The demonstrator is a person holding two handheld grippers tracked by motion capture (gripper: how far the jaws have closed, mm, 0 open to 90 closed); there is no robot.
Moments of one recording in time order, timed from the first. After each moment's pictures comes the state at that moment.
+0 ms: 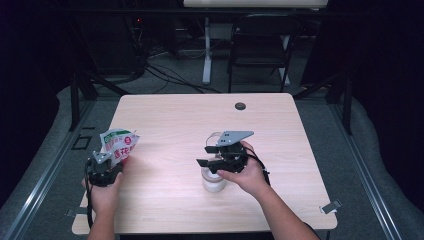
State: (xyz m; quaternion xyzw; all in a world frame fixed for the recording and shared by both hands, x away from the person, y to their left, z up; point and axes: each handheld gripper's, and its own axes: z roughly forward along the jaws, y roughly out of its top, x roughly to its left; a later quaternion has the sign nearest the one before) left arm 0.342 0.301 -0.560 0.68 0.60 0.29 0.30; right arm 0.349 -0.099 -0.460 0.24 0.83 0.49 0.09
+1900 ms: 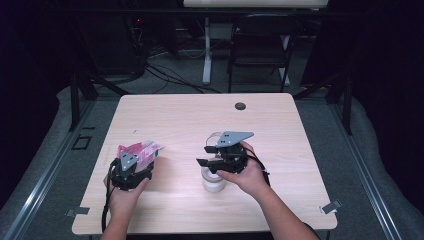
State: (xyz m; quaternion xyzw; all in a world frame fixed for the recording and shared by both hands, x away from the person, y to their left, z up) left arm 0.321 0.222 -0.534 0.74 0.49 0.29 0.36; right arm 0.345 -0.099 -0.458 0.23 0.83 0.50 0.10
